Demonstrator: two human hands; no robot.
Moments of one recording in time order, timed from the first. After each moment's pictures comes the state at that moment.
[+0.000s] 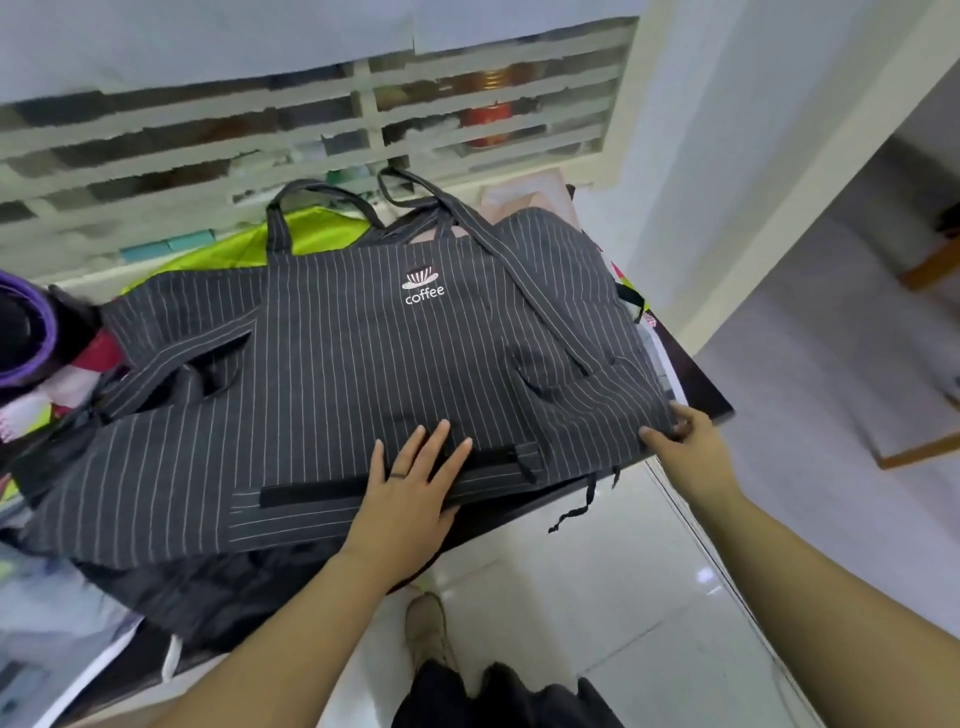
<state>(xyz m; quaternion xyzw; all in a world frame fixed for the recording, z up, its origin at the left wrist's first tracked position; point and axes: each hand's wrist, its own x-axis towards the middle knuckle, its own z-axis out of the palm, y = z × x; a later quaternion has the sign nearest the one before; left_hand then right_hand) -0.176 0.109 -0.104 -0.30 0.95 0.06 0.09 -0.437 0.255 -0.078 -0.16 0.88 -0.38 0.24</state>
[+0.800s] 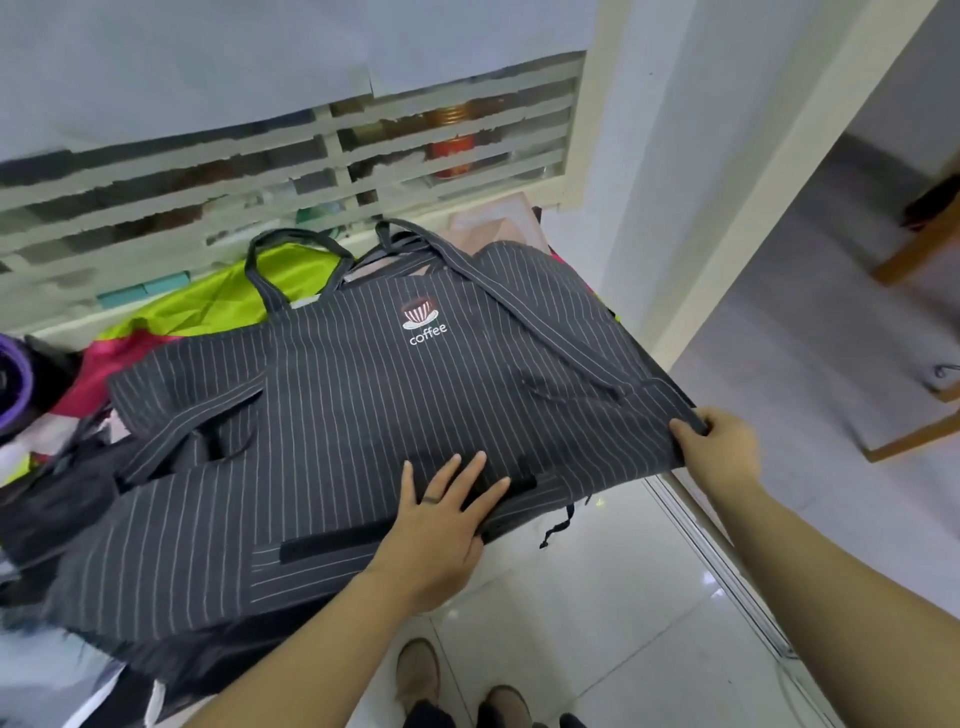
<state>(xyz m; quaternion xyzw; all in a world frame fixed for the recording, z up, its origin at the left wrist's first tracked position) -0.210 0.132 -0.085 -0.21 0.96 0.10 0.18 -0.481 0.274 -0.070 -0.13 0.90 -0.39 0.16</state>
